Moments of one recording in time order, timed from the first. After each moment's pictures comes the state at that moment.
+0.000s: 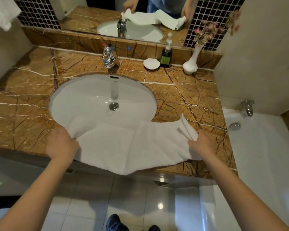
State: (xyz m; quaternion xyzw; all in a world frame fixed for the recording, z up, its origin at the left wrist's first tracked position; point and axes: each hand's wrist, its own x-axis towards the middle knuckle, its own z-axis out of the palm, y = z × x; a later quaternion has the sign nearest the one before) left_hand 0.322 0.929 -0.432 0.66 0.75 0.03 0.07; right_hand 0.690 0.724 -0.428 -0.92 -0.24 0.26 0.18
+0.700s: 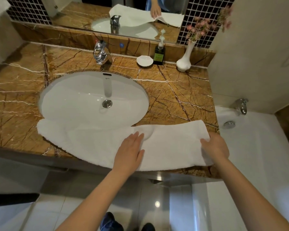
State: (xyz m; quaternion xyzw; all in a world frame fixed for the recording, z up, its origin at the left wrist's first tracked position) left_hand 0.471 0.799 -0.485 0.90 0.37 0.08 0.21; right_hand 0.737 0.676 -0.430 -0.95 -0.22 0.16 0.15
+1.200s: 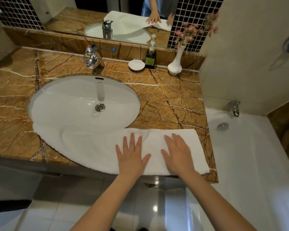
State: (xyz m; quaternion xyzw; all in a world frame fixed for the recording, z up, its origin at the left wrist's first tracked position) left_hand 0.521 0.767 -0.481 0.87 0.47 -0.07 0.15; right_hand 0.679 0.681 -0.460 -0.86 -0.49 0.14 0.05
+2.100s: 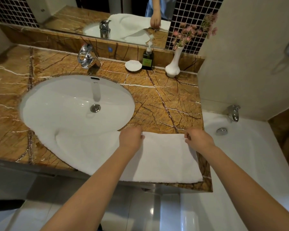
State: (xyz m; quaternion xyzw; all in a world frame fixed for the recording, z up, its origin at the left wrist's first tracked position) left_hand 0.591 0.837 -0.463 0.88 0.45 0.04 0.15; right_hand 0.815 0.710 -0.439 -0.85 -0.50 0.16 -0.05
